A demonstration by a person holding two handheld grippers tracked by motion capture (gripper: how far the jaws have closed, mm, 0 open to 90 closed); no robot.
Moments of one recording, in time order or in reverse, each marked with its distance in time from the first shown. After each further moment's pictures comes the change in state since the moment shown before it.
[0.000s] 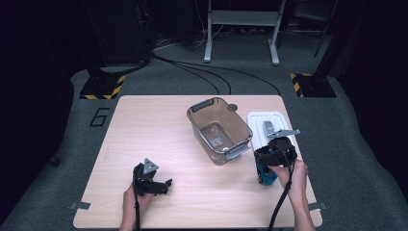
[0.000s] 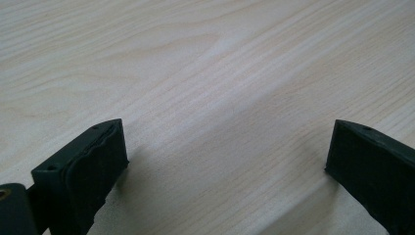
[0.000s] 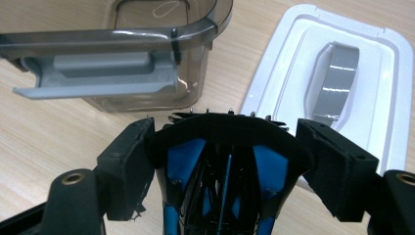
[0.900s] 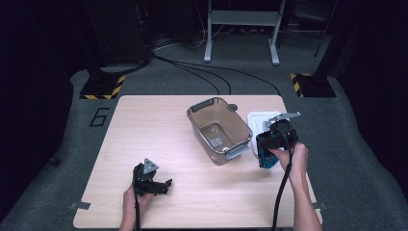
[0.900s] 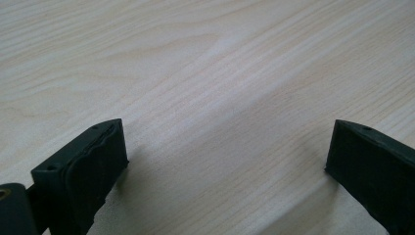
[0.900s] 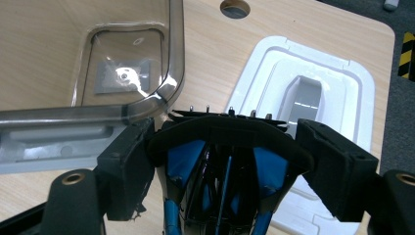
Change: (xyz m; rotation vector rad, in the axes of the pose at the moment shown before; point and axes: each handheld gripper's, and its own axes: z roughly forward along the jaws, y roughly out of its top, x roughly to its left) left arm -0.001 0.000 0.001 -0.006 0.002 -0.008; right arm -0.022 0.041 0.006 -0.005 -0.037 0.005
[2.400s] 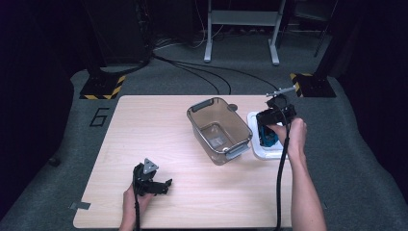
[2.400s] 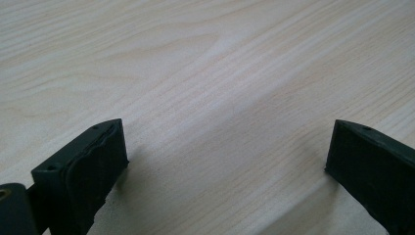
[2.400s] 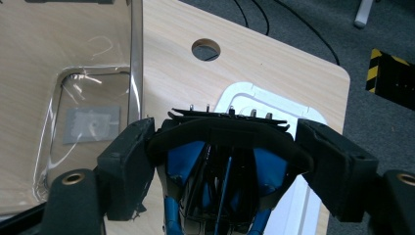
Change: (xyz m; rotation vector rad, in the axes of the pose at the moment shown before) left arm 0.000 0.000 0.000 0.002 -0.002 0.002; right arm -0.018 0.068 0.005 0.001 -0.070 -0.027
